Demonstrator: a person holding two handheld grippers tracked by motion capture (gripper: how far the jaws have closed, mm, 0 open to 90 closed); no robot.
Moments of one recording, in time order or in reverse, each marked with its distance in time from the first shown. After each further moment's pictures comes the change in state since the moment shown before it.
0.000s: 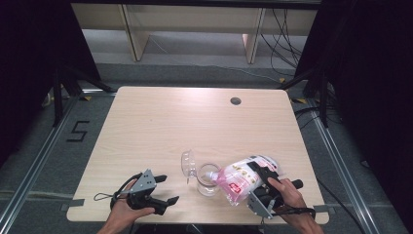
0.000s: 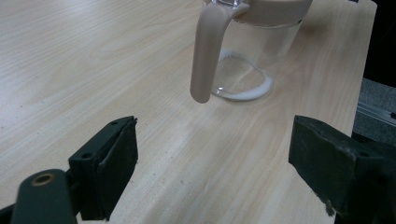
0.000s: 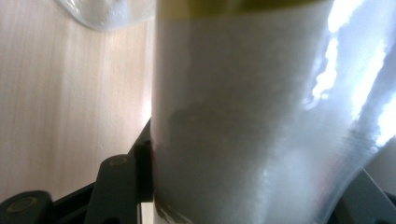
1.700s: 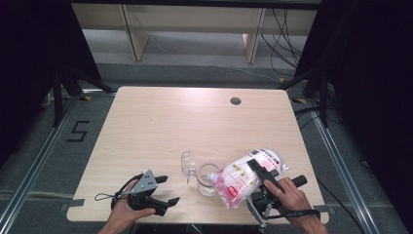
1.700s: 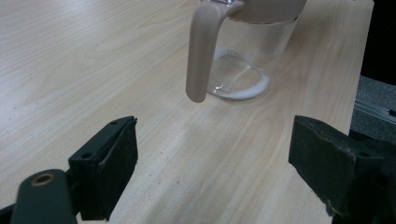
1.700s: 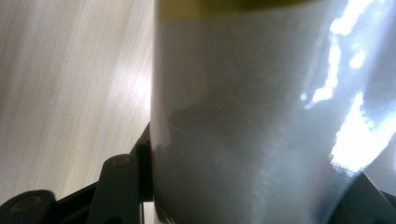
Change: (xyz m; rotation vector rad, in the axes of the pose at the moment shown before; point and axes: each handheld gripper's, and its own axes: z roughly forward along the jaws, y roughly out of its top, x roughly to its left) left arm -0.001 0.000 0.001 0.009 -0.002 0.022; right arm -0.008 0.011 -0.008 0.075 -0.058 -0.240
